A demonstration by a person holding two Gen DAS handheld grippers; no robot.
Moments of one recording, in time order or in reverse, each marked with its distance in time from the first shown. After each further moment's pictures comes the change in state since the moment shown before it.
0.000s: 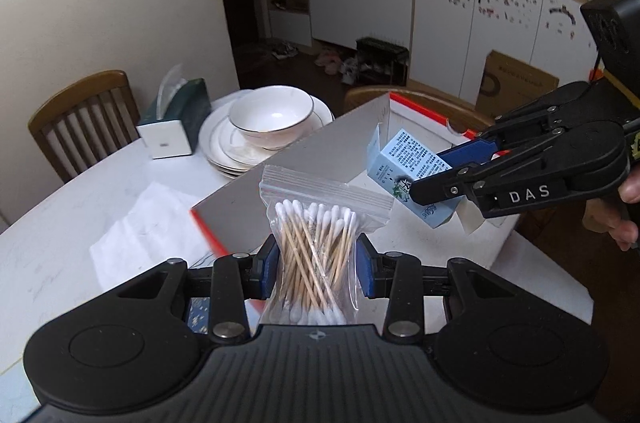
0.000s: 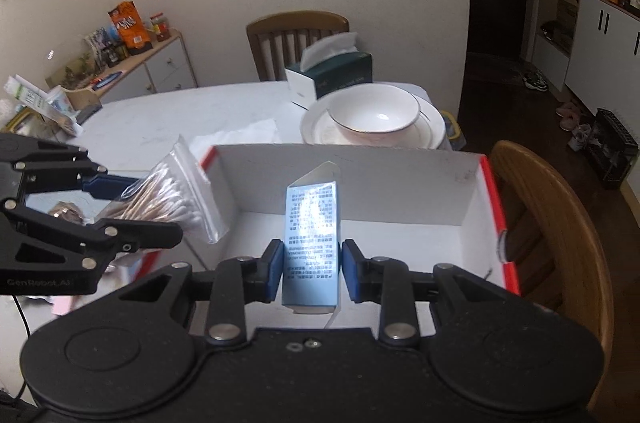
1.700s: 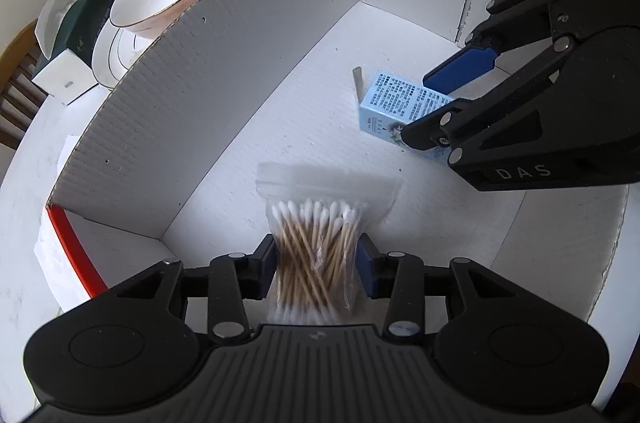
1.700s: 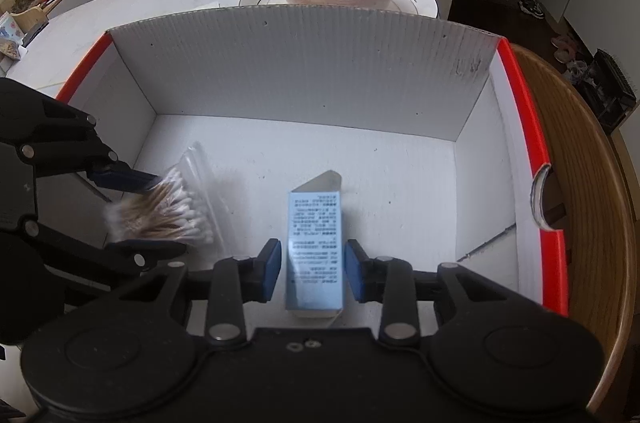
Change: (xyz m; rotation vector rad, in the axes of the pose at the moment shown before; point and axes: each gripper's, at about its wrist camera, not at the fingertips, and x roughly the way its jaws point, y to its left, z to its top) left arm 0.137 -0.037 -0.001 0.218 0.446 -0.008; right arm 0.093 -0.034 -0.018 -0.013 0.310 -0.070
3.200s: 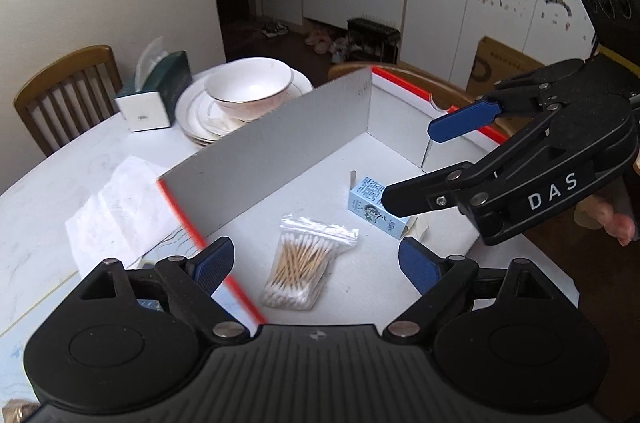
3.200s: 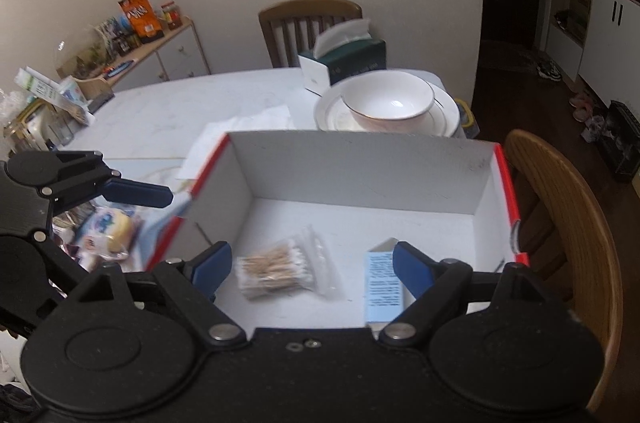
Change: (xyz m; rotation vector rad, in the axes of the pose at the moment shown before) left arm -0.118 0.016 -0.075 -0.249 -0.405 -0.038; right arm -0.102 0.036 -0.011 0.003 -0.279 0.120
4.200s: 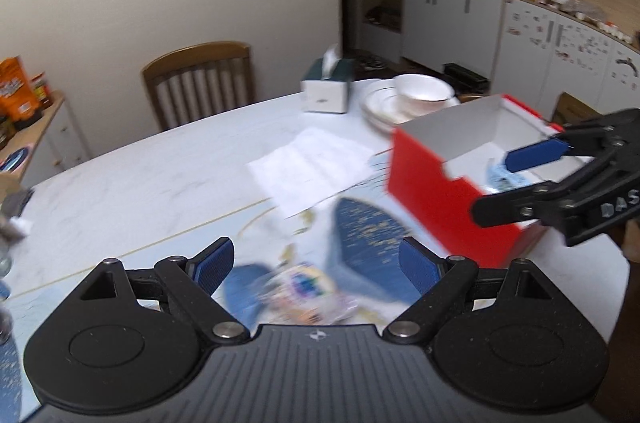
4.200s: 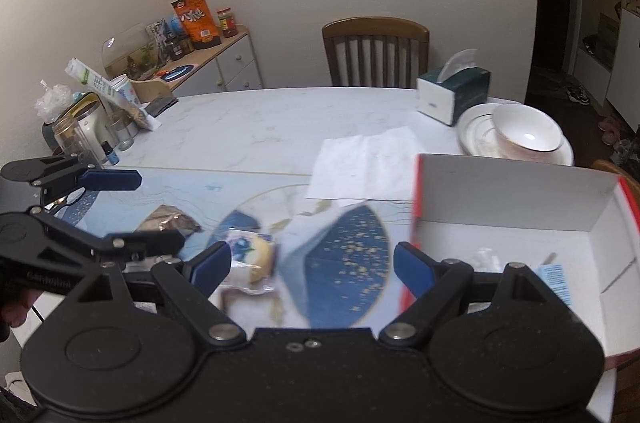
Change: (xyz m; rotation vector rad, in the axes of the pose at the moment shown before) left arm -0.141 0.144 -0.116 -0.174 -0.112 0.224; right arm 0.018 0.184 0.004 -0.036 -0.051 0.048
